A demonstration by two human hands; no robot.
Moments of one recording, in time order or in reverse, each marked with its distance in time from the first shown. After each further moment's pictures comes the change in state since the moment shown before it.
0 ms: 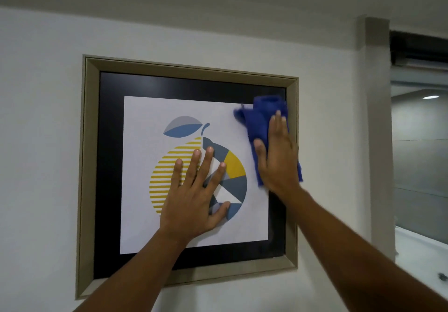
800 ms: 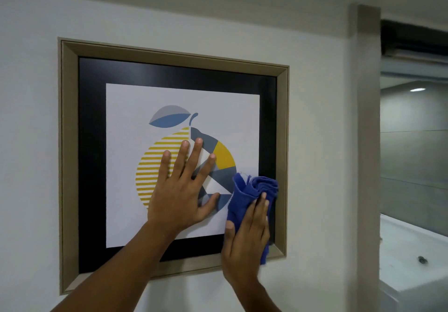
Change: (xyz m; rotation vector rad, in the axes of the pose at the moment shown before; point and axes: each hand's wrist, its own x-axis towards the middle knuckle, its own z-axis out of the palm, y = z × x) left_hand -0.002 -0.001 0.004 0.023 0.027 0.012; right_hand -0.197 -0.025 0.055 0.004 0.038 0.335
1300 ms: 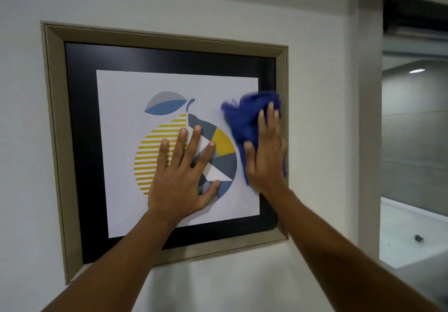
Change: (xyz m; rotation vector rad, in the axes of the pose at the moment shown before) left_hand -0.001 -0.001 0.002 -0.022 0.039 0.009; right_hand 0.151 -0.010 -0.030 0.105 0.034 -0.429
